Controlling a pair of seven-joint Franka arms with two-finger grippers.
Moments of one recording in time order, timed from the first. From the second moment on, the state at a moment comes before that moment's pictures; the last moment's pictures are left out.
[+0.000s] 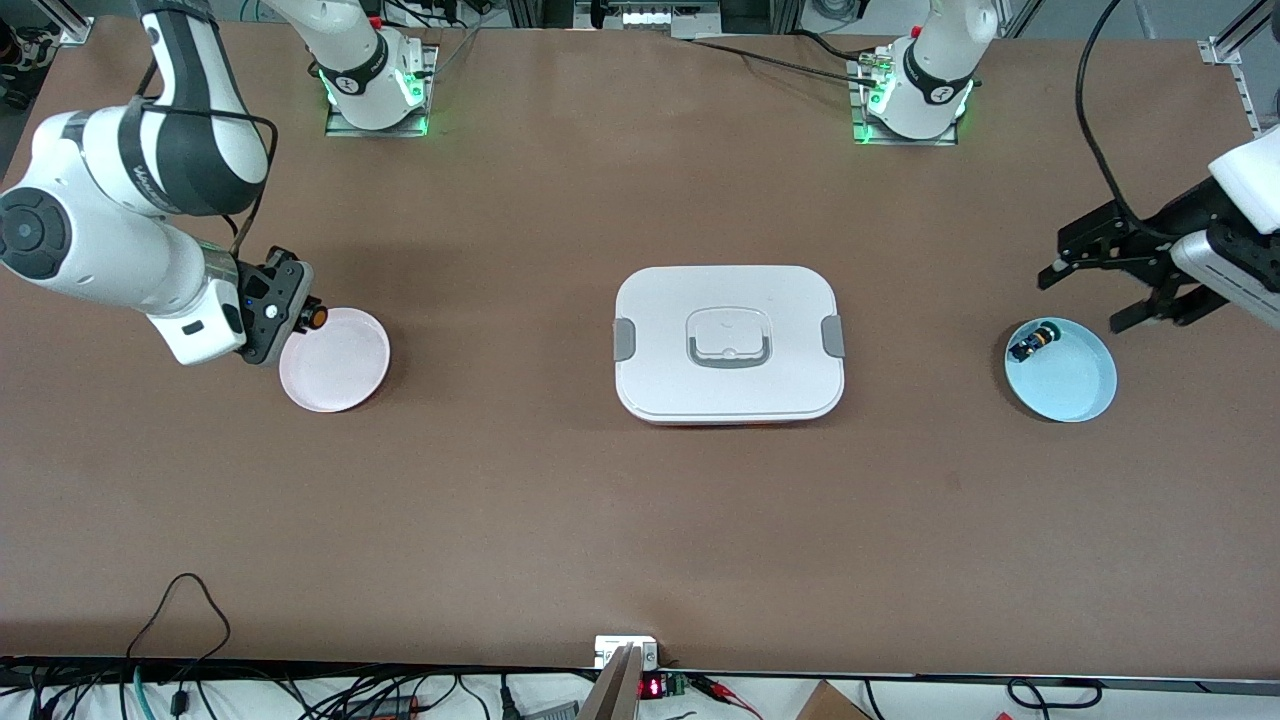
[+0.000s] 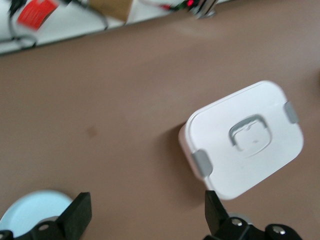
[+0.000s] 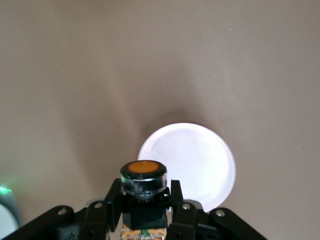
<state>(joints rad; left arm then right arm) 0.09 0.01 -0.06 -1.66 -0.27 1.76 0.40 0.09 0.20 0.01 -1.86 0.07 1.90 -1.16</state>
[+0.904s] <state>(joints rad) -0.01 -0.03 -0.04 -1.62 0.03 1.58 -0.21 0.03 0.28 0.01 -2.04 0.02 2.25 -1.47</state>
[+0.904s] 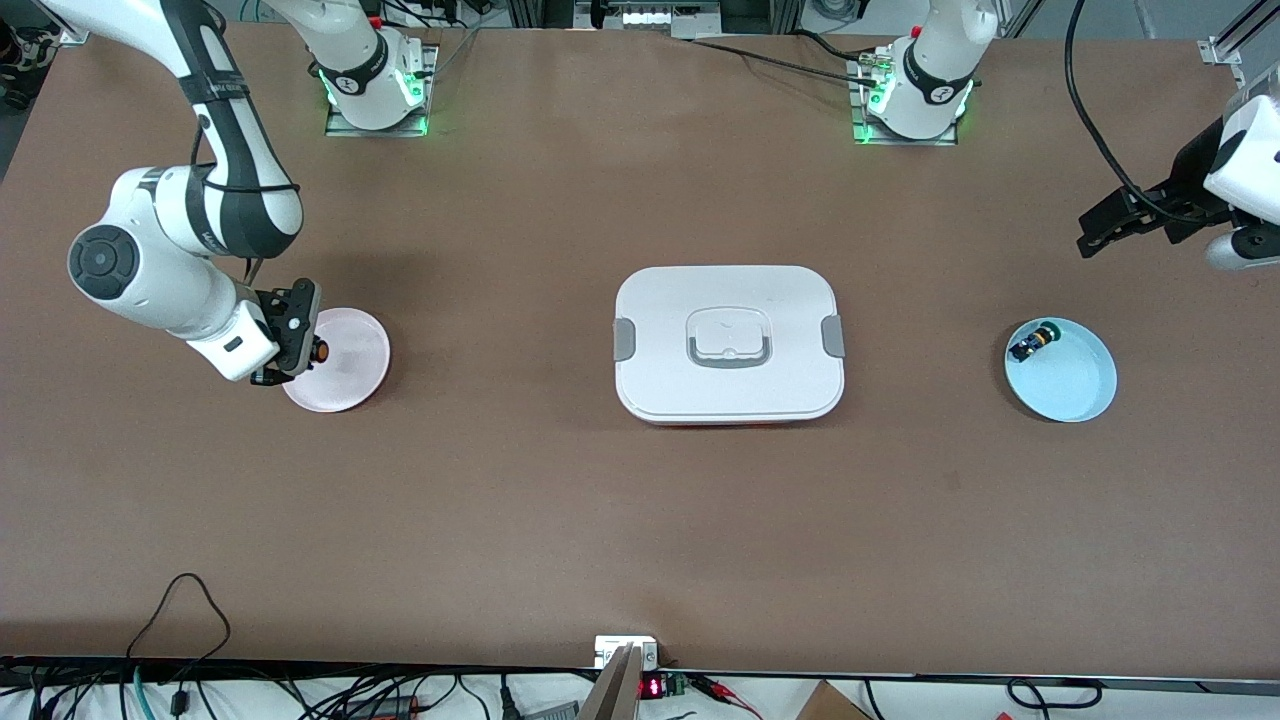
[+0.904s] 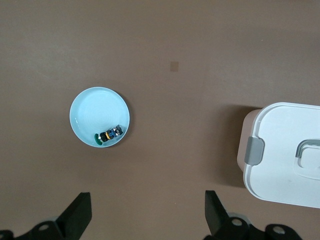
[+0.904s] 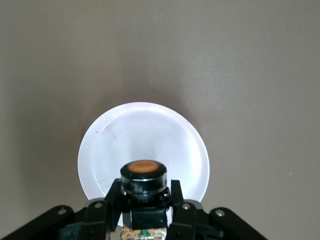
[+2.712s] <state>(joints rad) 0.00 -0.03 0.00 -1.62 -0.02 1.63 -0.18 0.00 0.36 0.01 -2.22 0.02 2.56 -1.47</state>
